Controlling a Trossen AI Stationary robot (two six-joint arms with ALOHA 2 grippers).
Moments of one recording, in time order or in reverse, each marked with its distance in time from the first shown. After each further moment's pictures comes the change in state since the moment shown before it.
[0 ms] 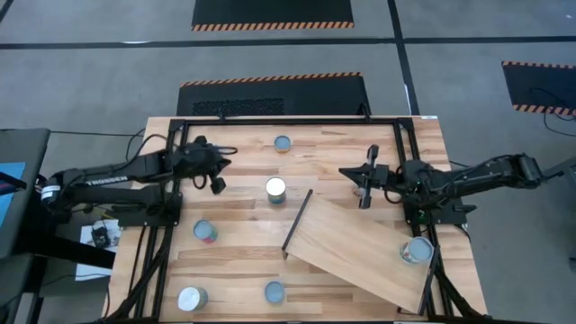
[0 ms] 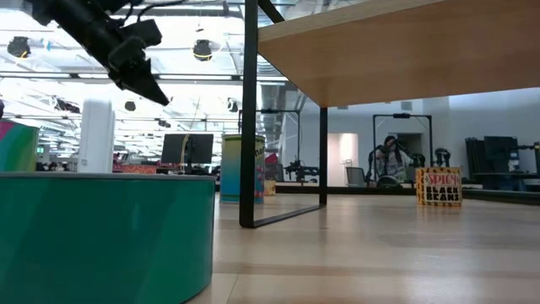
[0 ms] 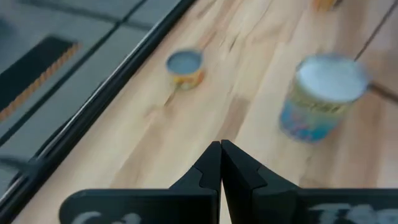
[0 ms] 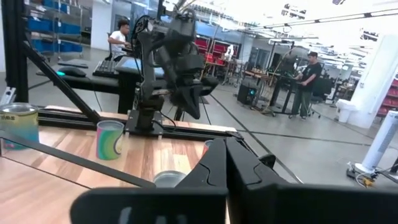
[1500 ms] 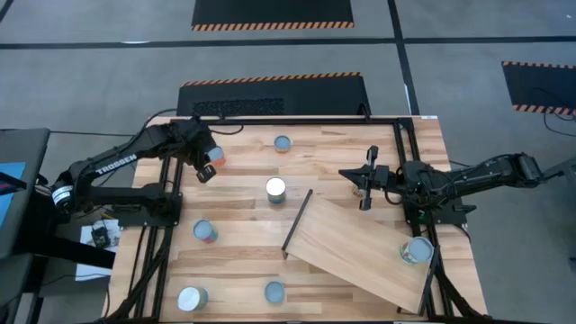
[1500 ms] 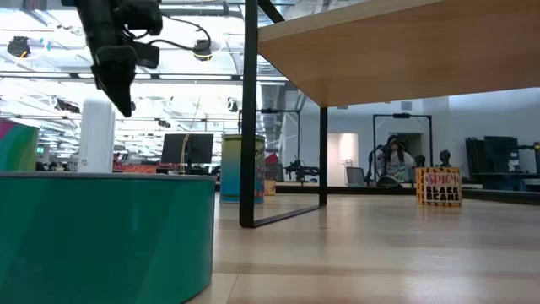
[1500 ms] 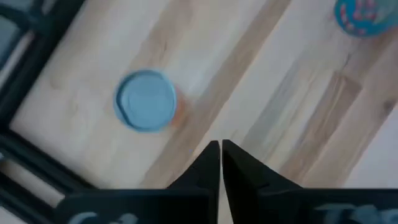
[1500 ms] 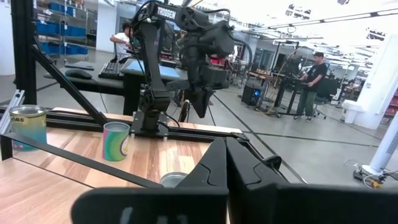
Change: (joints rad) left arm 0.321 0.234 0.309 -0.604 0.201 0.061; right arm 0.010 0.001 0.000 0.008 -0.003 0.008
